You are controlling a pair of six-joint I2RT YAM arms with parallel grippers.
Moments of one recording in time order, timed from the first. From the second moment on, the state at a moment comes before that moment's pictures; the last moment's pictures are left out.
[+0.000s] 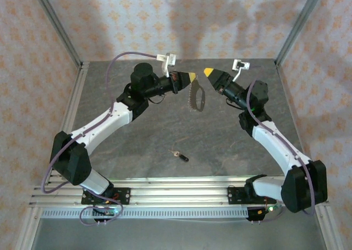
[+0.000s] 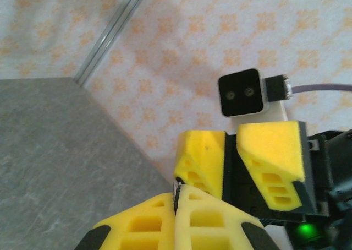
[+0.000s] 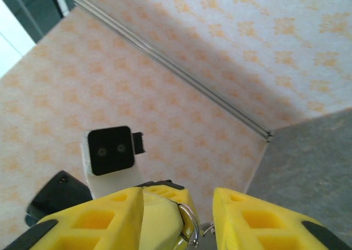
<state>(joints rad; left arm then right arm) -0.53 1.53 1.28 0.26 0.56 -0.70 0.28 1.22 0.87 0.61 -0.61 1.10</state>
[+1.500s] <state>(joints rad) -0.52 1.57 1.29 0.44 0.61 -0.88 0.34 1.28 0.87 0.78 -0.64 1.22</state>
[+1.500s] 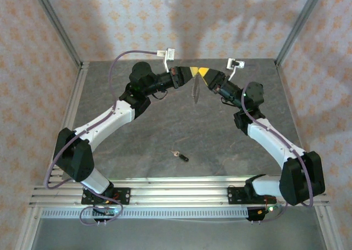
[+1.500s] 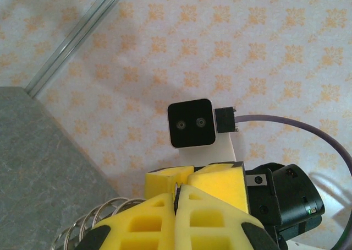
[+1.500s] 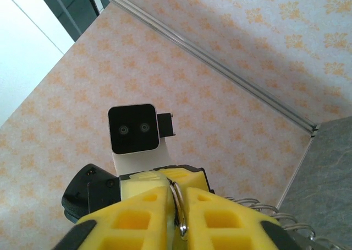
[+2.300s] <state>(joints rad) -0.58 1.50 1.22 0.47 0.28 -0.99 0.34 1.30 0.86 0.78 -0.54 1.27</state>
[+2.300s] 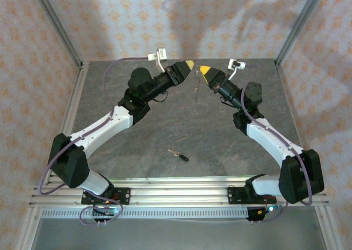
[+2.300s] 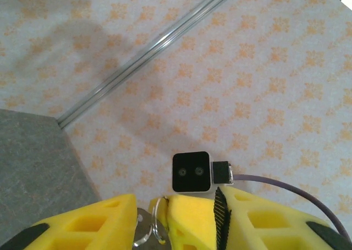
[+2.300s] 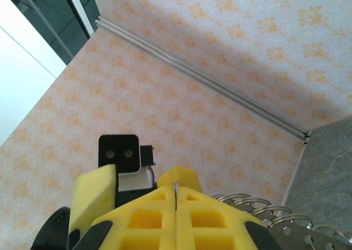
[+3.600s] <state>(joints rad) -0.63 1.57 1.20 0.52 0.23 -1.04 0.34 1.32 0.85 0.80 -0.51 1.31</state>
